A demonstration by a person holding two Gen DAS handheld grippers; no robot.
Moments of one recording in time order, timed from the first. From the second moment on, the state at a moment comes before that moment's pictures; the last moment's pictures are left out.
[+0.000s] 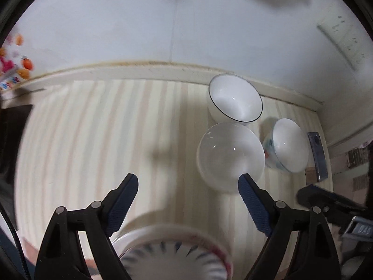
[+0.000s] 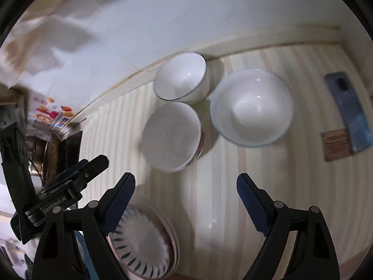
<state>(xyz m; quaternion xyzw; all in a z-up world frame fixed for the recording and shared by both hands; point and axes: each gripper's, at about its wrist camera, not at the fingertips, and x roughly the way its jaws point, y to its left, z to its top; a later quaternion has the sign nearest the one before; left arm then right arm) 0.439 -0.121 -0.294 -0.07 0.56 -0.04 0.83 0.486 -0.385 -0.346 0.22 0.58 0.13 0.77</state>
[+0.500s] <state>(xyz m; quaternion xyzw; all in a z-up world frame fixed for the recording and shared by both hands) 0.490 -0.142 -0.356 -0.08 0.60 -0.07 0.79 0.542 -0.355 -0.432 0.22 0.62 0.14 0.74</state>
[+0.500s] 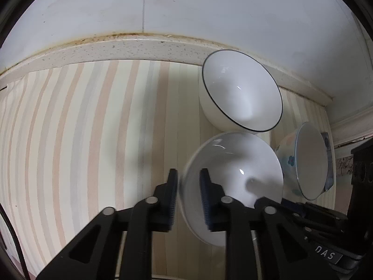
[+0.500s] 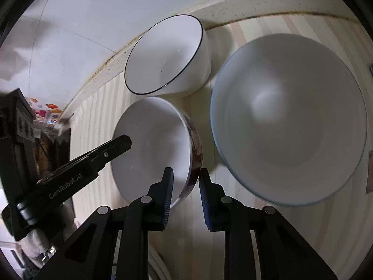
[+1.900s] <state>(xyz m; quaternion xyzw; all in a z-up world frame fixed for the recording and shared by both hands) 0.357 -0.257 -0.335 -0.01 0.59 -0.19 0.79 0.345 -0.455 -0.384 0.25 0.59 0.05 0.77</state>
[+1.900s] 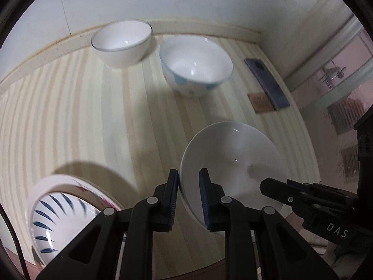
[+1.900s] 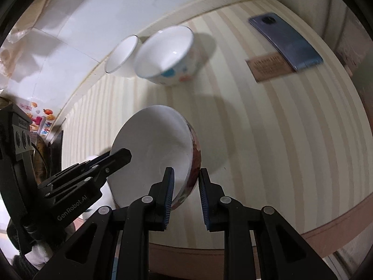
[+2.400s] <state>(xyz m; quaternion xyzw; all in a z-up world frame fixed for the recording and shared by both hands) 0.332 -0.268 -0.358 0.03 0.61 -0.19 0.77 0.319 -0.455 -0.410 0.26 0.60 0.04 0.75</state>
